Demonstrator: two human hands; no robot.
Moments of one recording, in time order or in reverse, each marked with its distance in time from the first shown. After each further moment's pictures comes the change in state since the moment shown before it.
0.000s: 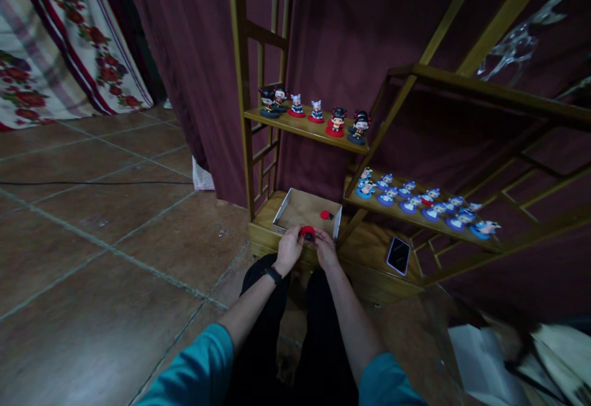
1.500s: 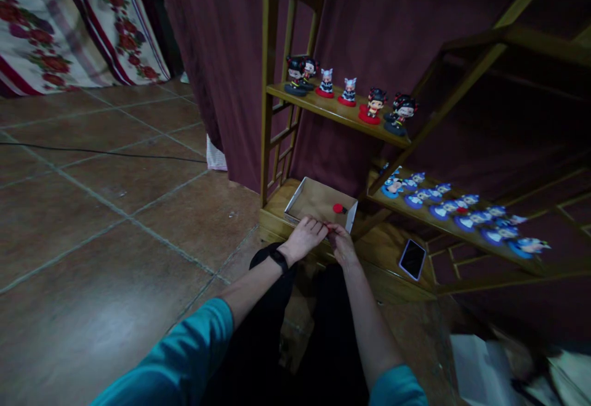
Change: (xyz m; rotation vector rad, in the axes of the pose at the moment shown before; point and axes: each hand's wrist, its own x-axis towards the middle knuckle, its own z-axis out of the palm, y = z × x) left_hand 0.004 0.032 -0.020 0.927 -0.328 0.712; right_hand 0.006 -0.011 -0.009 -0.056 -0.074 0.024
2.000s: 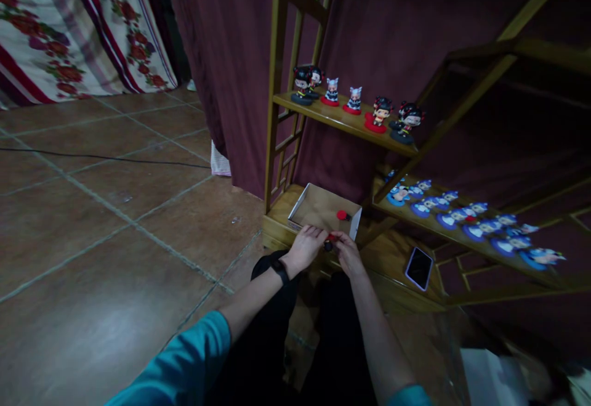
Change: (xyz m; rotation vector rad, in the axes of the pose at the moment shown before) left_hand -0.006 -0.005 0.006 -0.245 0.014 -0.193; right_hand -0.004 -0.002 -0.004 -0.118 -0.063 0.012
